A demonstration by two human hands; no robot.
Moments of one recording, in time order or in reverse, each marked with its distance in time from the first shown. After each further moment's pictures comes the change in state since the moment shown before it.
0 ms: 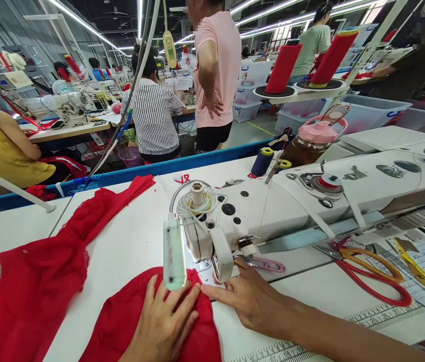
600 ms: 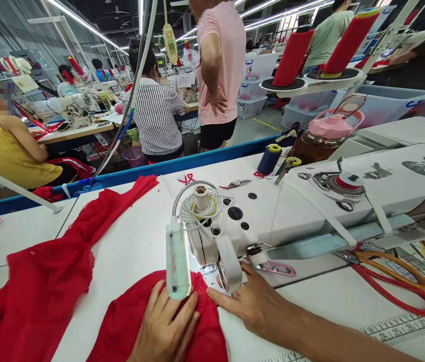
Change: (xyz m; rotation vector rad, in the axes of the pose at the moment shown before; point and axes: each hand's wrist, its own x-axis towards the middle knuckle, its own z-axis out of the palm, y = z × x) left_hand -0.004 -0.007 -0.007 -0.031 0.008 0.065; right_hand 0.001 0.000 0.017 -0.091 0.145 -0.049
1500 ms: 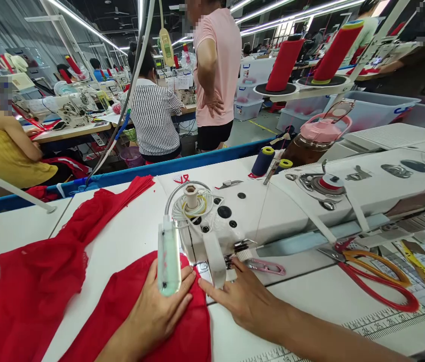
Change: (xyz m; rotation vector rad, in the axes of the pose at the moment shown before) left_hand 0.025 -0.020 0.001 0.001 -0.139 0.065; right_hand 0.001 -0.003 -0.004 -0.004 -0.137 0.095
